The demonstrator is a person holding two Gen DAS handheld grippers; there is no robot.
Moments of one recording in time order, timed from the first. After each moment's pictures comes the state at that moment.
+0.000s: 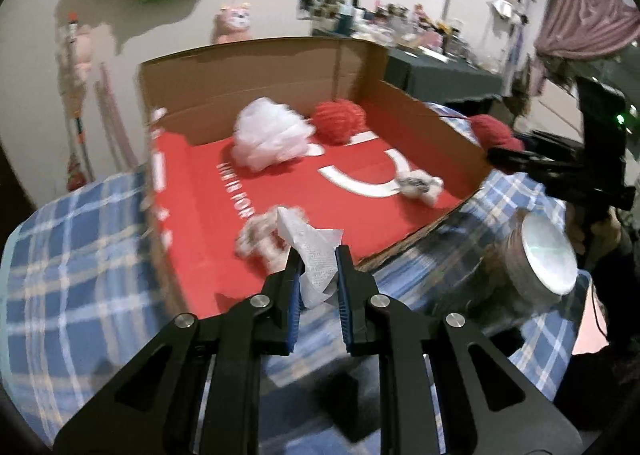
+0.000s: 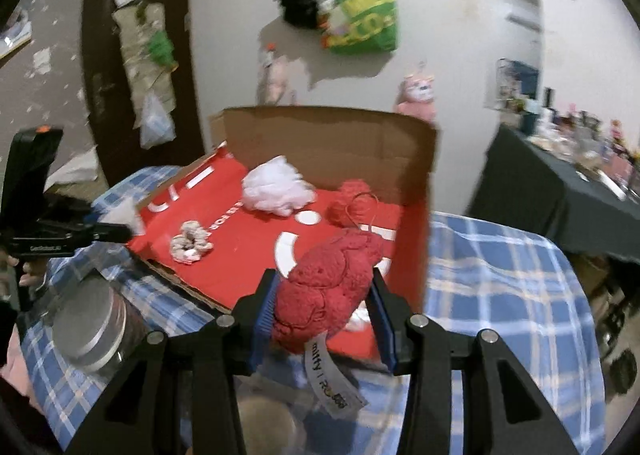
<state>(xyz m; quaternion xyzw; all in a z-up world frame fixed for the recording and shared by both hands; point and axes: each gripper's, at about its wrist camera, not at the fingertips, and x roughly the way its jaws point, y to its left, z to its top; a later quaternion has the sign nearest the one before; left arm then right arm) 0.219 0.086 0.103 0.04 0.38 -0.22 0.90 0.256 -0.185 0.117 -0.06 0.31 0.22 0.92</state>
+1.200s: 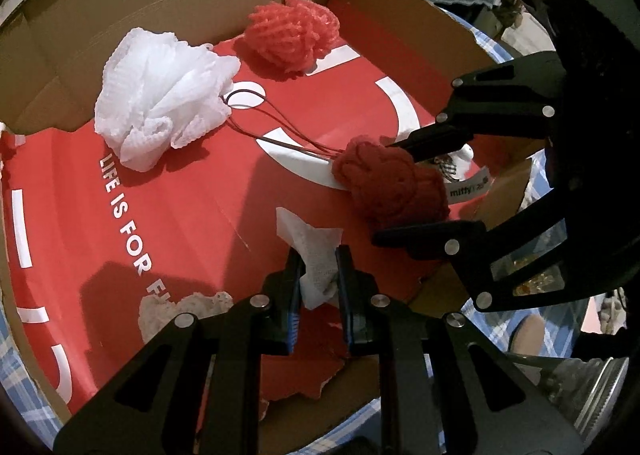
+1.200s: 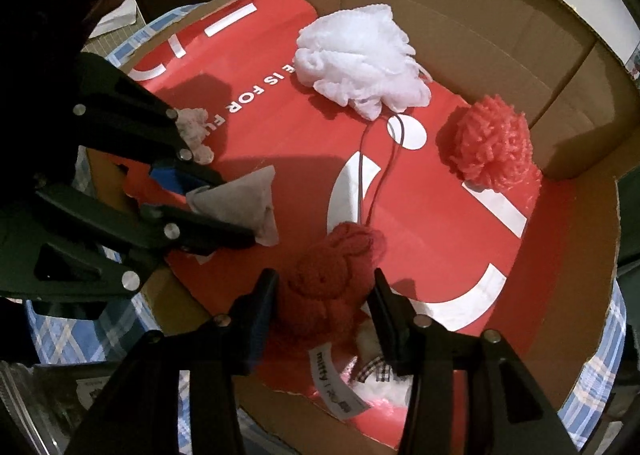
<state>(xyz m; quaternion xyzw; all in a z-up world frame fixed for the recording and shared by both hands) 0.342 -0.013 0.047 0.10 0.55 -0.28 0.78 0.369 -0.087 0.050 -0.21 0.53 0.33 0.75</state>
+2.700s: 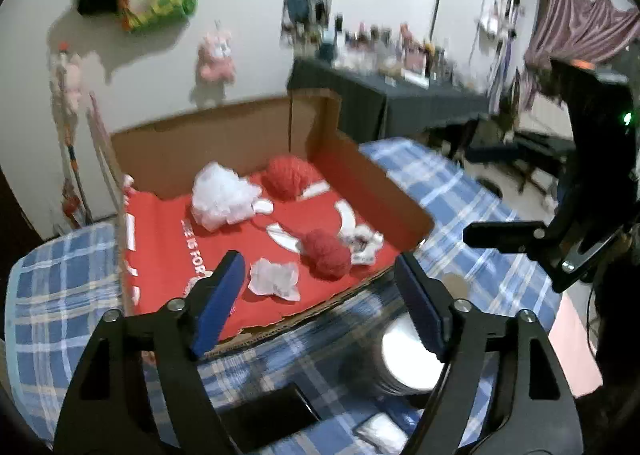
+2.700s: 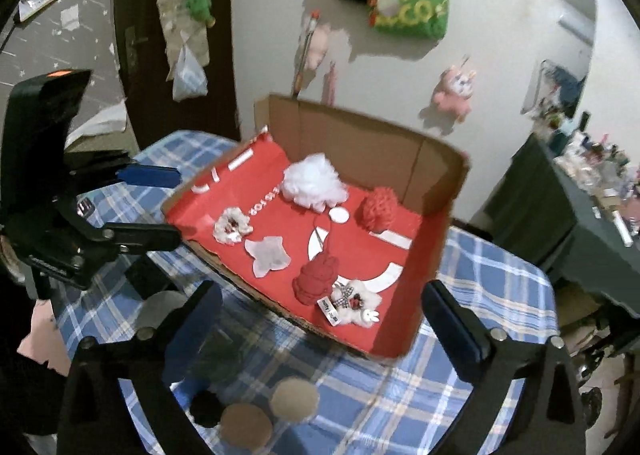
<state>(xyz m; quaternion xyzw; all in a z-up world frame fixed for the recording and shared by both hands) 0.215 0.020 0.174 0.04 0.36 -0.24 0.90 0.239 -0.159 0.191 -0.13 0.35 0.26 0.89</state>
